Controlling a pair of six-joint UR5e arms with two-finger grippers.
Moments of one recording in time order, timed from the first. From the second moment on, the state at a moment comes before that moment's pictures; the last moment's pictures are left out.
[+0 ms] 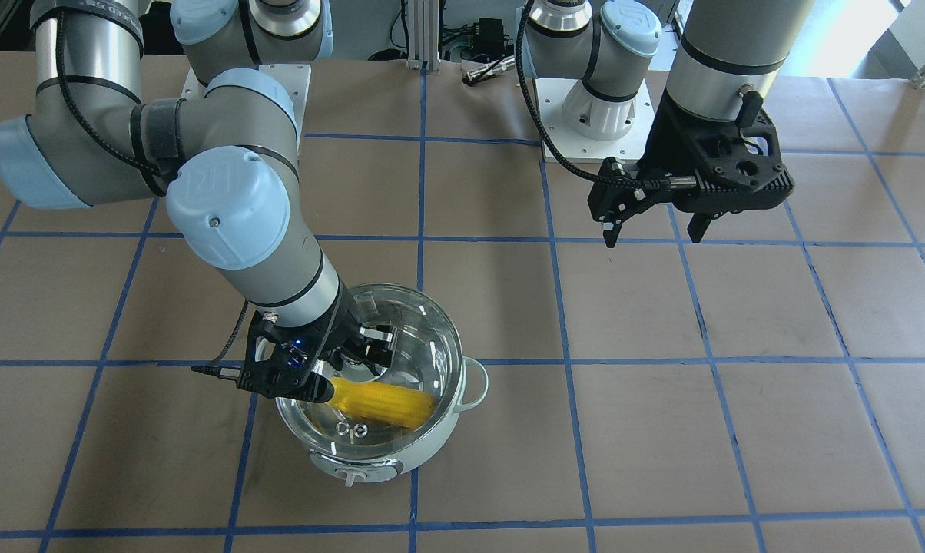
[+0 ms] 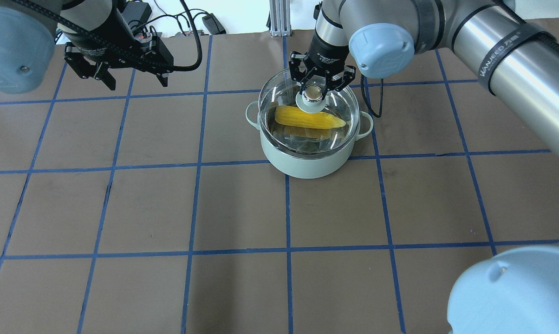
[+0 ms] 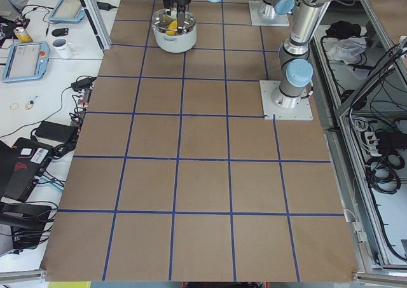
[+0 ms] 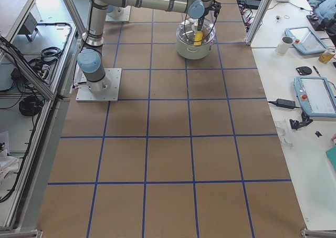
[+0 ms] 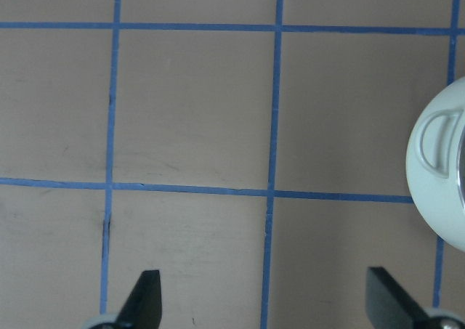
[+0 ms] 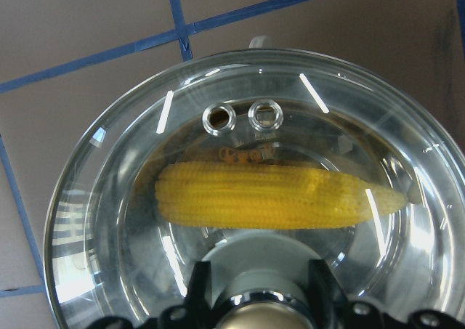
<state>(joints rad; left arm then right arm) -1.59 -1.62 -1.51 -1.44 1.62 -0.07 1.75 -1.14 1.39 -1.89 -1.39 0.41</state>
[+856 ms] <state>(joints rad) -1.58 -1.63 -1.52 -1.46 1.55 -0.05 1.75 -1.15 1.40 -1.86 -1.38 0.44</state>
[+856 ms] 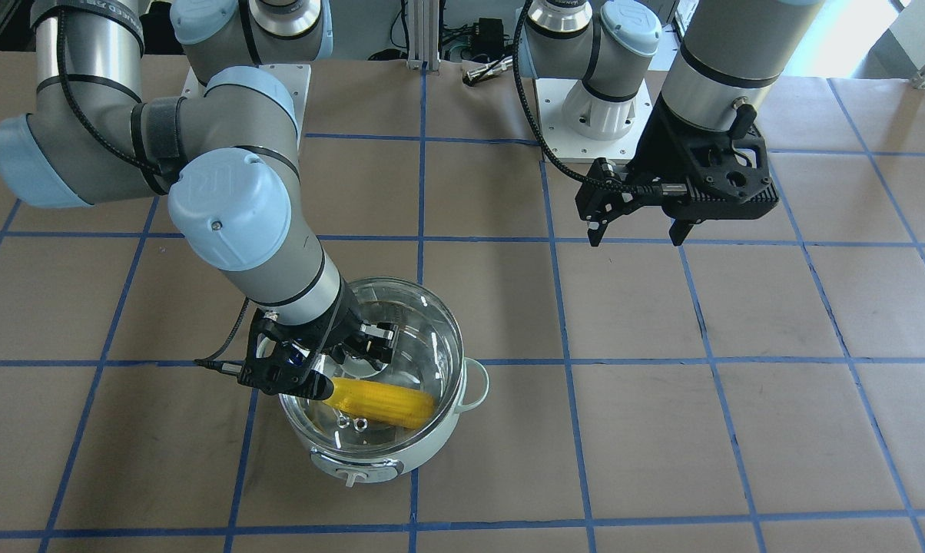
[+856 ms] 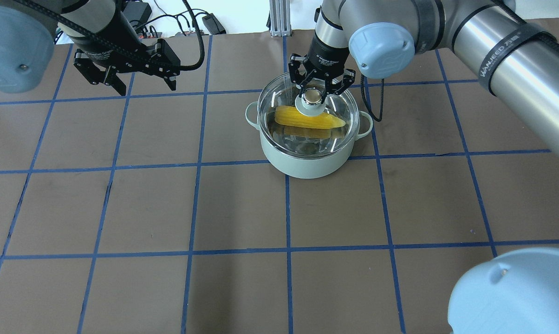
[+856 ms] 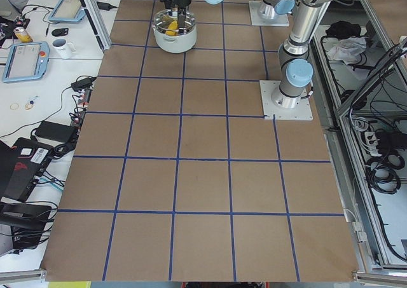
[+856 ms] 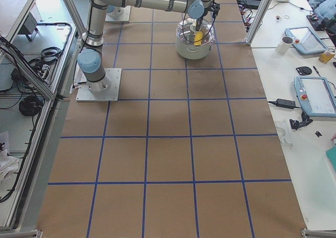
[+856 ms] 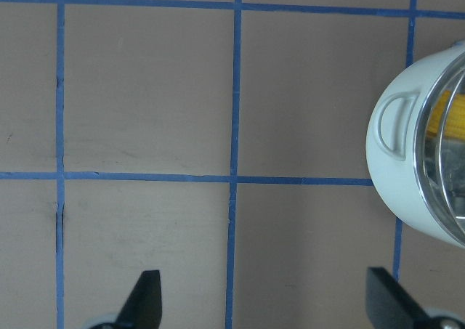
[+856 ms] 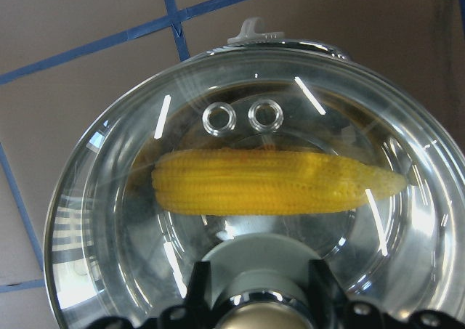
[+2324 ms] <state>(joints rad) -1.58 -1.63 -1.52 -1.53 1.55 -0.03 1.67 -1.43 1.40 -1.60 -1.56 0.07</state>
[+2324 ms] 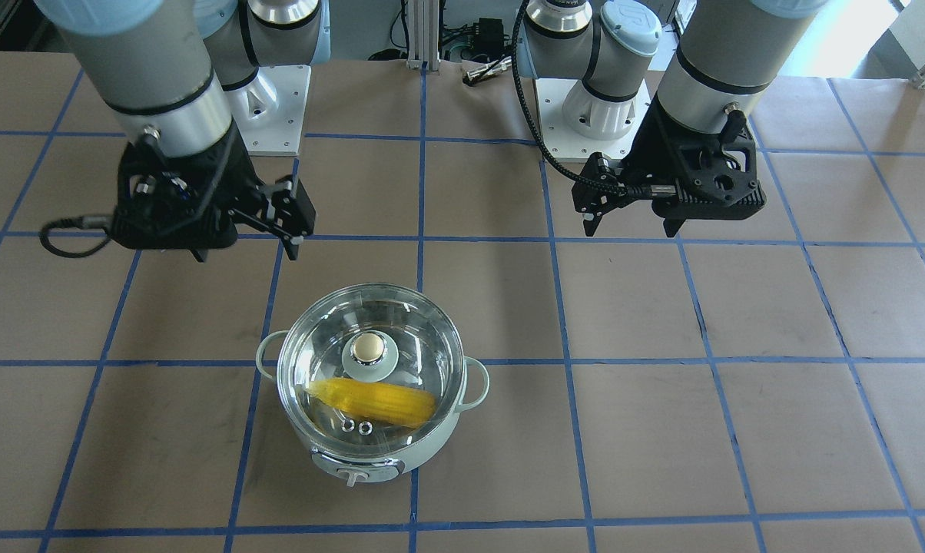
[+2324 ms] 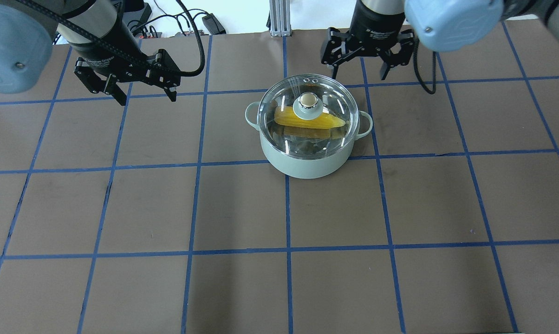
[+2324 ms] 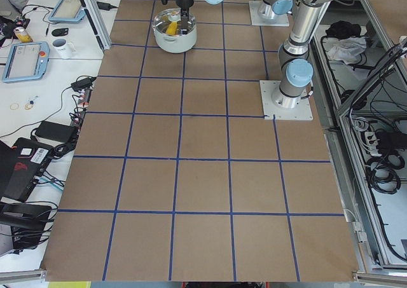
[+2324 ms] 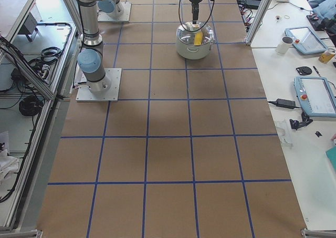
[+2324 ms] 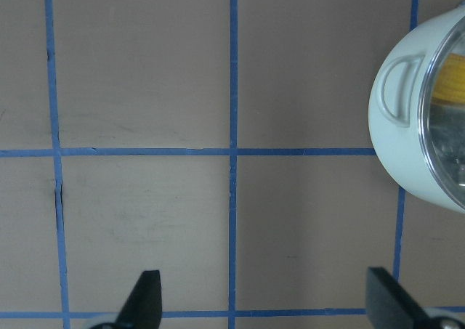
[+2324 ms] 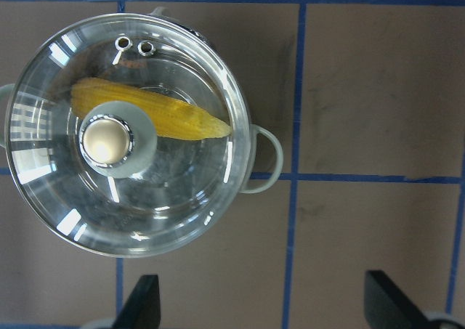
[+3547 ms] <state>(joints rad) -1.58 -1.63 -1.52 -1.49 1.56 -0.03 1.63 -1.55 1.44 -1.50 -1.63 -0.08</state>
